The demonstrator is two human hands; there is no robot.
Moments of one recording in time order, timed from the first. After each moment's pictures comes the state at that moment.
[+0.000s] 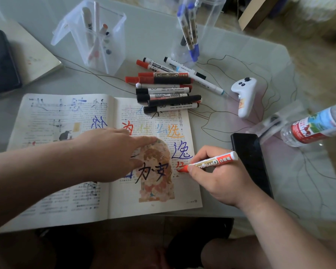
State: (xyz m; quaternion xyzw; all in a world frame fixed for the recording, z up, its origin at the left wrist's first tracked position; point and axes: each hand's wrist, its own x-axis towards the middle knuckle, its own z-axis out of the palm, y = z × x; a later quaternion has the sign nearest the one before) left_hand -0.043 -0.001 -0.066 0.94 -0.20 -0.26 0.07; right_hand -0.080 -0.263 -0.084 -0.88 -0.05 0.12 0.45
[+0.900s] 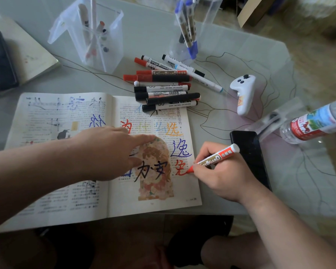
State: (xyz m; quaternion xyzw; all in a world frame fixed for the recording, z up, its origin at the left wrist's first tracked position) left_hand -0.042 0.000 -0.068 0.94 -0.20 -0.26 0.07; right_hand -0.076 -0.268 -0.083 -0.89 -0.05 0.13 0.44
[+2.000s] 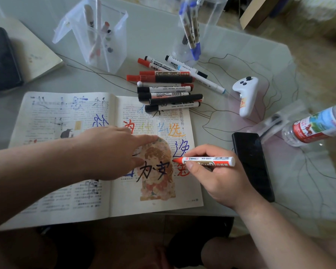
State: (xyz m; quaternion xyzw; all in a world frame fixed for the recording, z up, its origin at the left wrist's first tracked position) left_hand -0.043 0.000 -0.069 0.94 -0.20 -0.25 0.07; right_hand -0.085 -0.255 -0.086 -0.85 -0.06 0.11 0.51
